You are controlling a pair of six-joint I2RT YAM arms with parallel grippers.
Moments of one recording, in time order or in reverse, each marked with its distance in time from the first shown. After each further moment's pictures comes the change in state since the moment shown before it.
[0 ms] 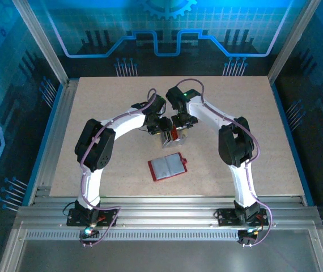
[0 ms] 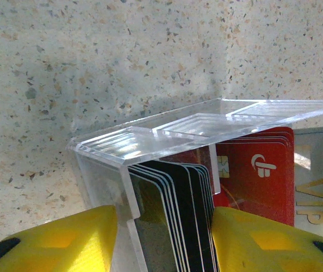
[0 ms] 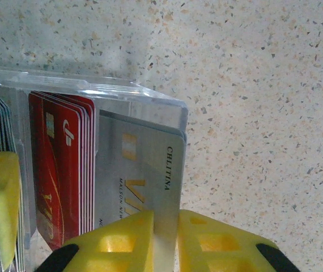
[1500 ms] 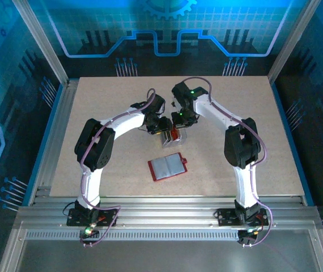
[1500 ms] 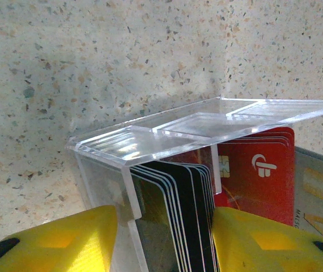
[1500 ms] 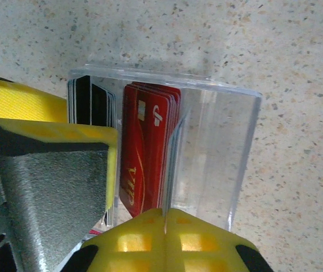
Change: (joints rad) left arm 0.009 0.002 0.000 0.000 0.028 -0.002; right arm -0.041 -0.070 -0.049 0.064 -0.285 0.009
